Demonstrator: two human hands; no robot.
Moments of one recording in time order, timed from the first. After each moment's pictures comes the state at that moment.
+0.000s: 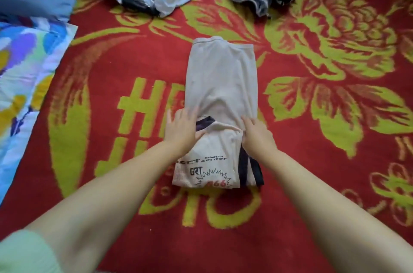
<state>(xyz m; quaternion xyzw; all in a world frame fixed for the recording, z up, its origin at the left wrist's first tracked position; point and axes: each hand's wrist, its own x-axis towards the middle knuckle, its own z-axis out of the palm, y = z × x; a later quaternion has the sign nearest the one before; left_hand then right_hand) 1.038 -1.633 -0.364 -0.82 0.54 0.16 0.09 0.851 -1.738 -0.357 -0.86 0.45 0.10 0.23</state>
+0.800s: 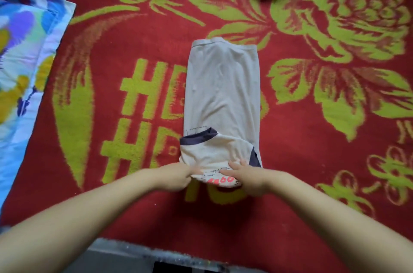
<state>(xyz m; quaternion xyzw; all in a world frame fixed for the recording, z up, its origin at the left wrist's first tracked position) 1.002 -1.526 -0.368 -0.60 0.57 0.56 0.08 0.811 -1.657 -0.342 -0.77 0.17 0.48 0.38</state>
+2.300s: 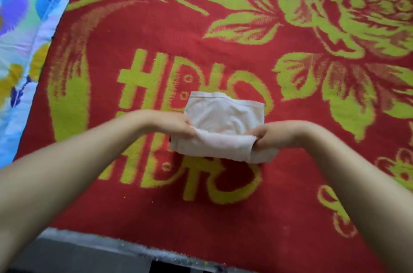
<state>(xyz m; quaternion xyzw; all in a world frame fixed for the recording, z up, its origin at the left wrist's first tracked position) 1.062 -1.607 -0.331 -0.62 0.47 0.63 0.03 0.826 -1.748 -0.313 -0.69 0.25 0.42 0.54</state>
